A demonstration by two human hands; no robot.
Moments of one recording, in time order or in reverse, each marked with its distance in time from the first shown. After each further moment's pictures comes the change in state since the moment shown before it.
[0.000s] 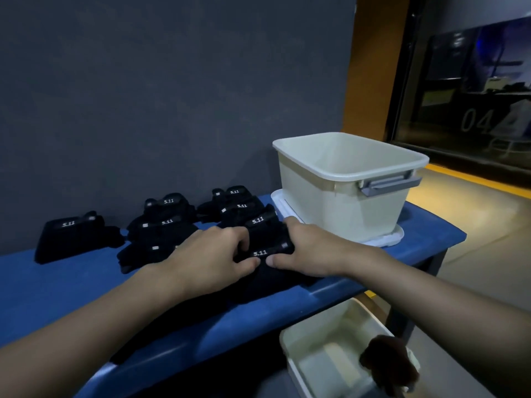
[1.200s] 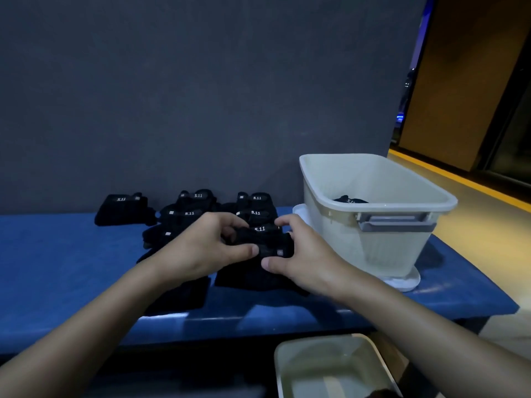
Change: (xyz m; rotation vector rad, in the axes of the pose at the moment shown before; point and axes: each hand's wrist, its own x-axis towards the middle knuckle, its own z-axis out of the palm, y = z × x) left_hand -0.010 0.053 -0.020 -0.669 0.204 -0.421; right_hand 0.002 0.024 -0.017 0.464 0.012 -0.266
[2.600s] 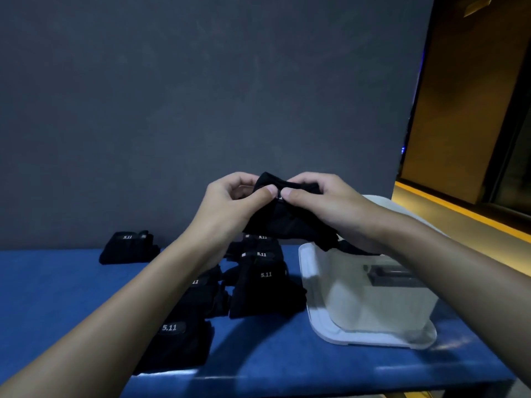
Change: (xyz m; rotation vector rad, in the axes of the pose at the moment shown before) left_hand 0.048 0.072 -0.026 -0.653 0.260 0.202; right_hand 0.051 -0.084 -0.088 0.272 0.014 -0.175
